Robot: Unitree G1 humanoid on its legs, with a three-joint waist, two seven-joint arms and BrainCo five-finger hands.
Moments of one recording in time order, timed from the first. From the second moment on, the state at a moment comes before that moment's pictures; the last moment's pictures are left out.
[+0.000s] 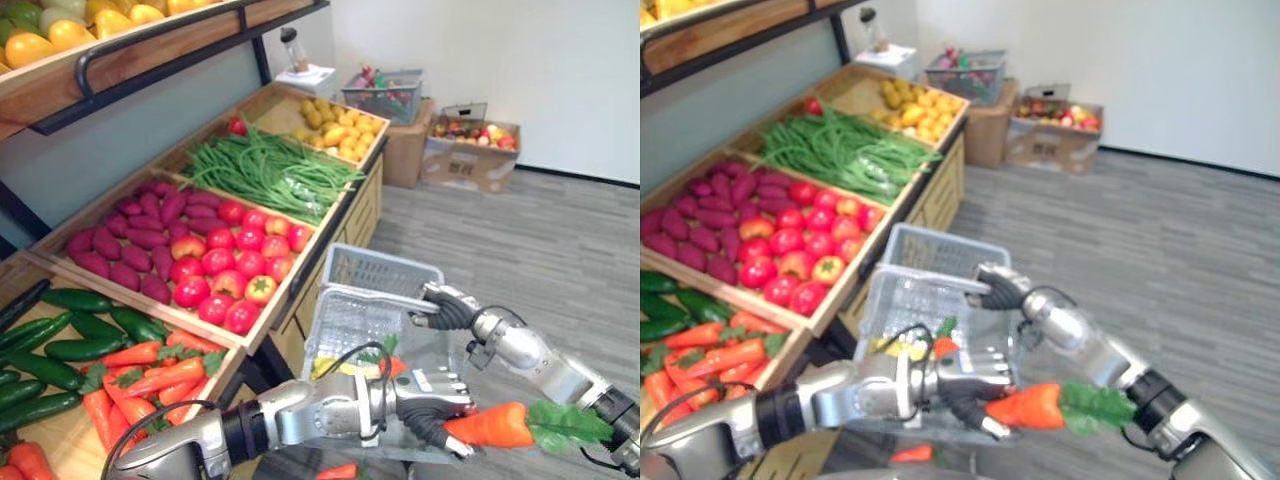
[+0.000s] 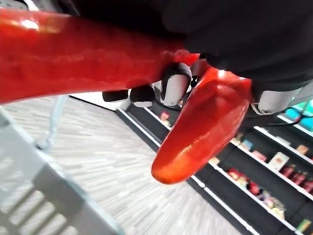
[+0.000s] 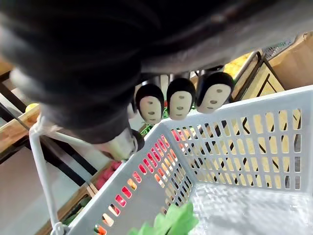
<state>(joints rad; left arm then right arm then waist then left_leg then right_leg) -0.47 0.45 -1.08 0.08 0.45 -0.43 0.03 -0.31 -0.76 0.61 0.08 -0.06 -0.27 0.07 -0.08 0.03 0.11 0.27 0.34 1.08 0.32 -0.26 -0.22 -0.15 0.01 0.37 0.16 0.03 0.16</state>
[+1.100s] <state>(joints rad) -0.60 0.23 -0.86 0.84 0.97 -0.26 0.17 -0.24 -0.73 0.49 0.13 0.18 -0.22 0.17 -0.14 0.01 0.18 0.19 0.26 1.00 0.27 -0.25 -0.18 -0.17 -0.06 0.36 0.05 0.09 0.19</state>
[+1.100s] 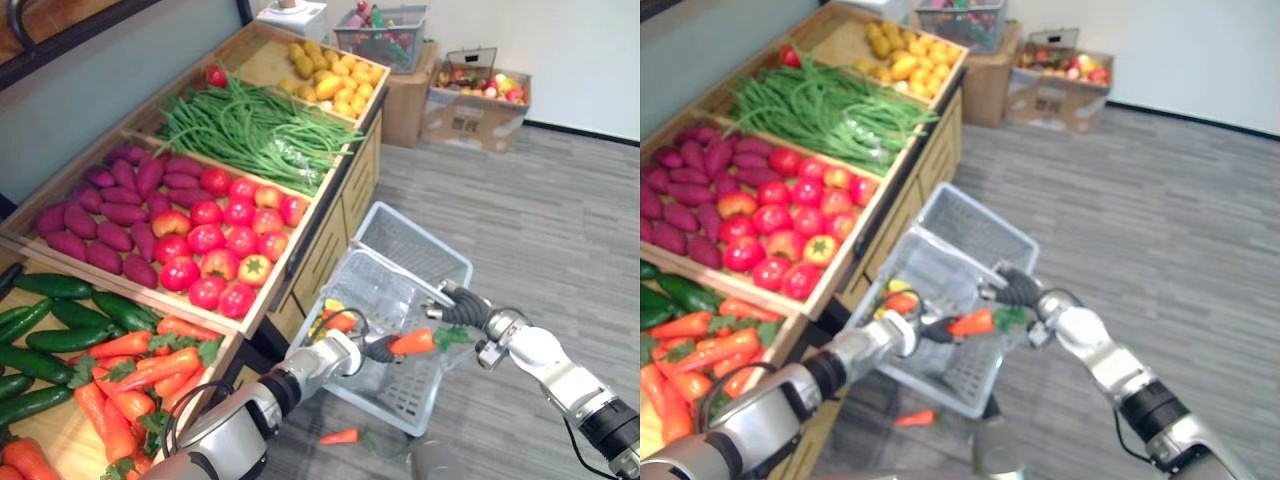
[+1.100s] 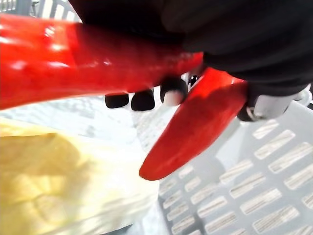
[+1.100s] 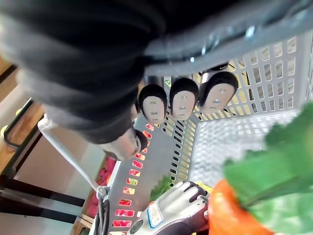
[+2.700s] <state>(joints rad) -0.09 0.55 -0.25 -0.32 0.71 -0.36 0.24 0.14 -0.49 0.06 0.50 0.00 -0.22 0.12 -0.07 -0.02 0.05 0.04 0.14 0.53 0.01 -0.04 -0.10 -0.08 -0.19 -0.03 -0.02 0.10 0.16</state>
